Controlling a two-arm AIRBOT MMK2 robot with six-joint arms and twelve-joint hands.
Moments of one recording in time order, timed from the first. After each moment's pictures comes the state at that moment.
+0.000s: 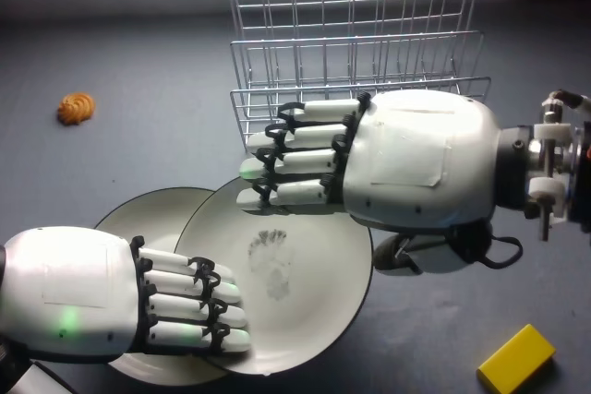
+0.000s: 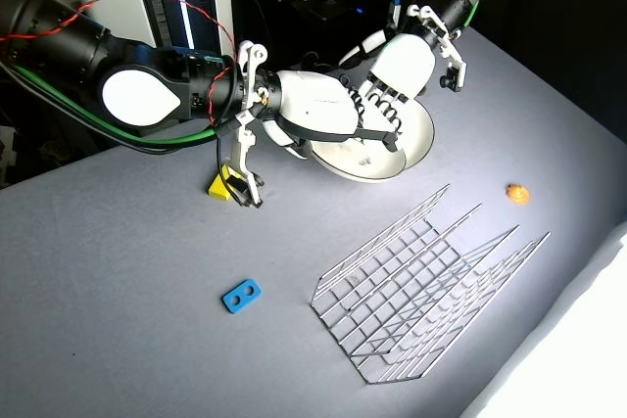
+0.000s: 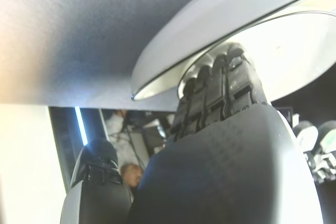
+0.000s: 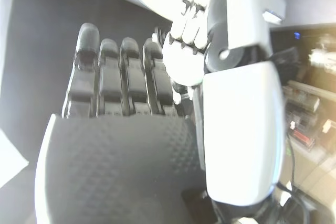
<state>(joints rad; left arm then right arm) 0.93 -0.84 1.09 1.42 -0.79 -0.03 -0.42 -1.07 0.91 -0.47 0.45 -0.84</state>
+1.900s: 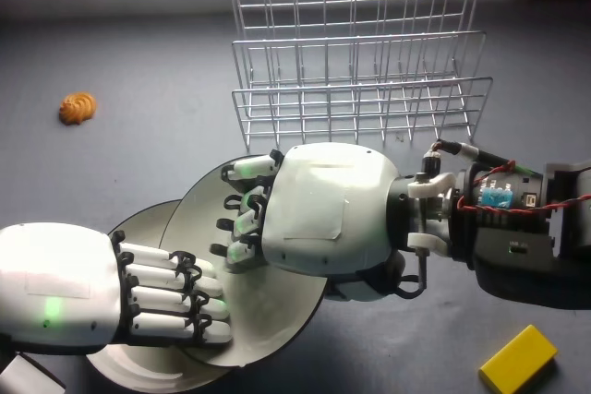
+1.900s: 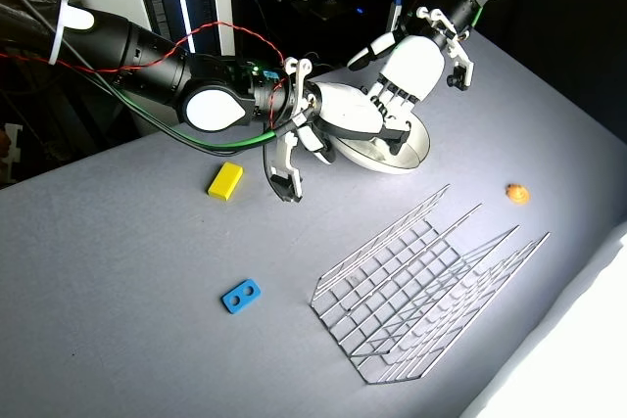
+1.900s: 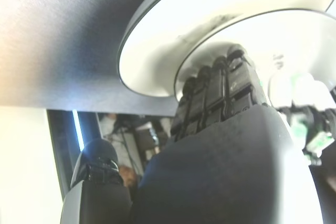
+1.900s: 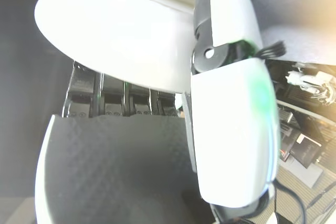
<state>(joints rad) 0.96 -0.85 1.14 1.37 -0.81 -0.03 -0.45 -1.31 1.02 -0.32 0.38 -1.16</state>
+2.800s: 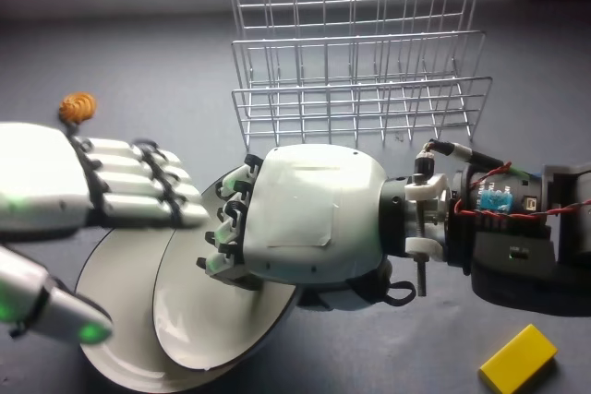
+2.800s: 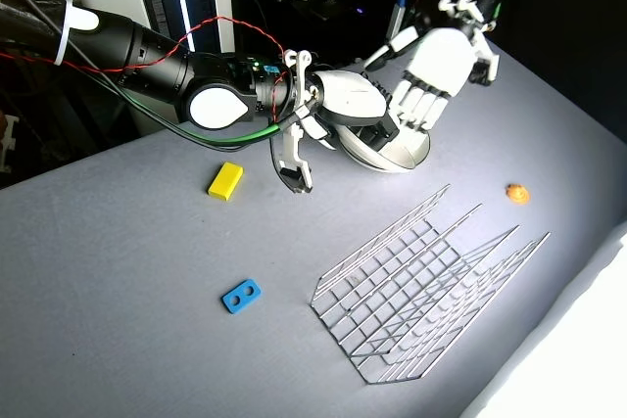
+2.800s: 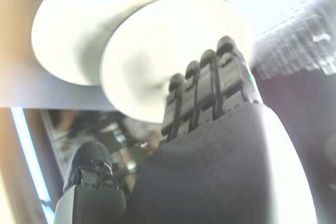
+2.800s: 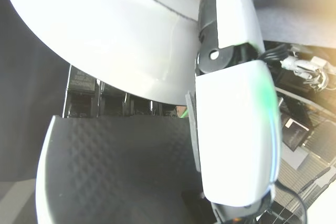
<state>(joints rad) 0.87 -0.78 1.20 1.21 -0.79 -0.03 -0.43 -1.30 0.99 -0.29 0.41 -1.15</state>
